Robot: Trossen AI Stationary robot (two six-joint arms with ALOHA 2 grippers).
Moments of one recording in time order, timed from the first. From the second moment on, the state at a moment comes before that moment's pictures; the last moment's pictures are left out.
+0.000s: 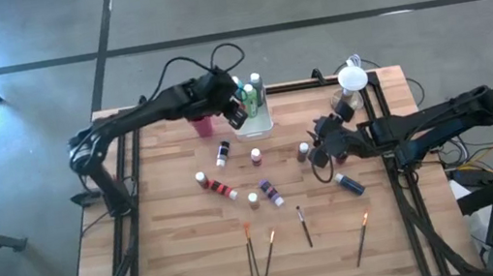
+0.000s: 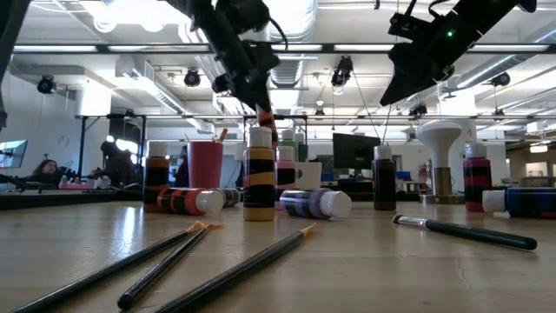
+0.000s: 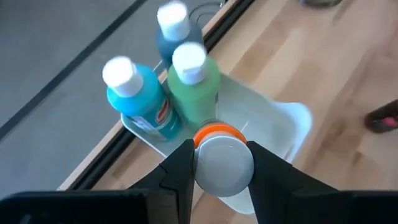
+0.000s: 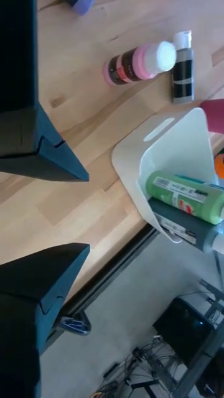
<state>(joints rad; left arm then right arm) 0.43 1.68 1.53 -0.65 -0.22 -0.13 0.07 1.10 0.74 -0.48 0.78 0.35</state>
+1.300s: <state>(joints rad) 0.53 1.89 1.52 -0.54 -0.21 -0.13 0.07 1.10 0.69 -0.46 0.75 0.39</state>
